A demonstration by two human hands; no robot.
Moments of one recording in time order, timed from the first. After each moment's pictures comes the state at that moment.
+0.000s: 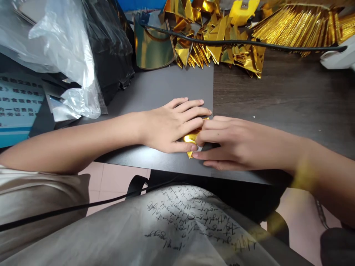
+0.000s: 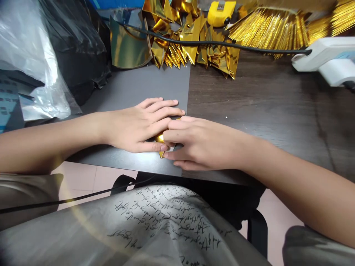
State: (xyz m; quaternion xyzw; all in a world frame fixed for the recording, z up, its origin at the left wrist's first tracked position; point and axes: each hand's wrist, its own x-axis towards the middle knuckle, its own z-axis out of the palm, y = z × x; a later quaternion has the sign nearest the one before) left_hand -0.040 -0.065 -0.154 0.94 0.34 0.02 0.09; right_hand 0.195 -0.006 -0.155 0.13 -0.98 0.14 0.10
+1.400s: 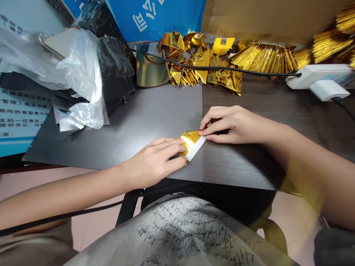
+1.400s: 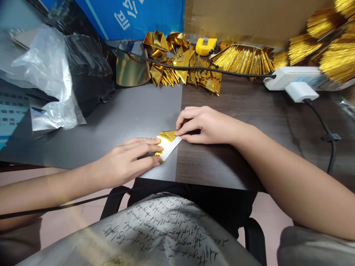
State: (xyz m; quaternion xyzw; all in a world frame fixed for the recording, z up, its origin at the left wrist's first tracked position) left_hand -0.026 -0.138 -0.172 0.91 0.37 0.19 -0.07; right_hand 0.208 0.051 -0.163 0.07 -0.96 0.22 0.19
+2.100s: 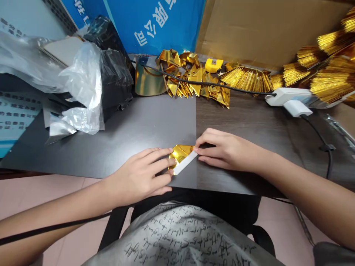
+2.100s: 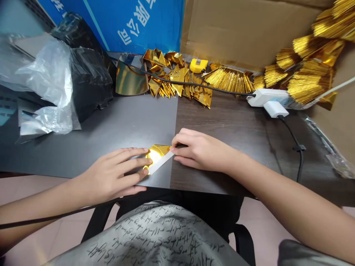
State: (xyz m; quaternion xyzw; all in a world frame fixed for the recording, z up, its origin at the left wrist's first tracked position) left_hand -0.034 -0.157 -0.167 0.91 0.36 0.19 -0.09; right_hand 0.220 0.010 -0.159 0.05 -0.98 0.12 0.16
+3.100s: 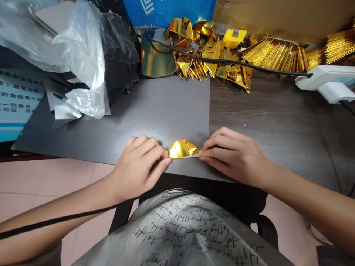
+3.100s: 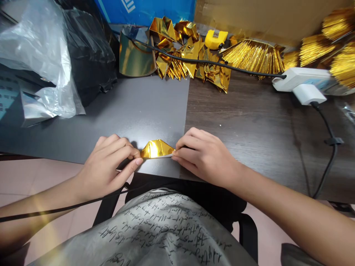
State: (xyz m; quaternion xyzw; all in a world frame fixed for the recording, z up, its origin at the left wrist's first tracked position) left_hand -0.034 -0.184 -0.167 0.79 0.58 0.21 0.01; right_hand 0.213 -0.041 -0.176 -0.07 -0.96 0.12 0.24
